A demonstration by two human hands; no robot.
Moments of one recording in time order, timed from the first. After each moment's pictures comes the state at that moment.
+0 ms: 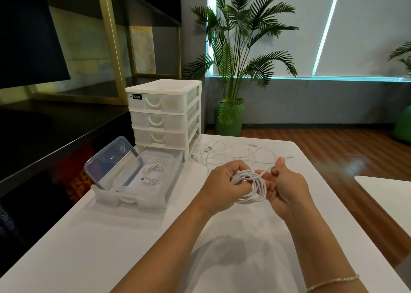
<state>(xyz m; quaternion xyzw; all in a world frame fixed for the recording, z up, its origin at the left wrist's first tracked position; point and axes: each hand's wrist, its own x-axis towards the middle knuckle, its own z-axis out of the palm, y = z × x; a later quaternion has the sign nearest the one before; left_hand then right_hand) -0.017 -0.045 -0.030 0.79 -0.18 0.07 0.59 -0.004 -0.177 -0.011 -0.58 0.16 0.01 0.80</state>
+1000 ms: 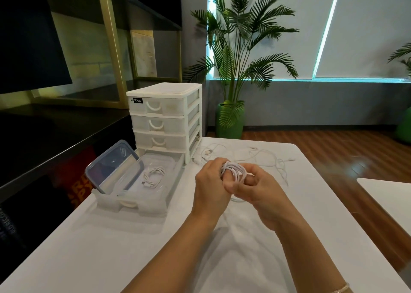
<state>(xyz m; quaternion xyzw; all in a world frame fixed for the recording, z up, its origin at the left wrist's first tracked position) -0.008 -0.044 -0.043 0.85 -0.02 0.33 0.40 -0.014 -0.154 -0.019 -0.69 -0.11 0.09 0.71</state>
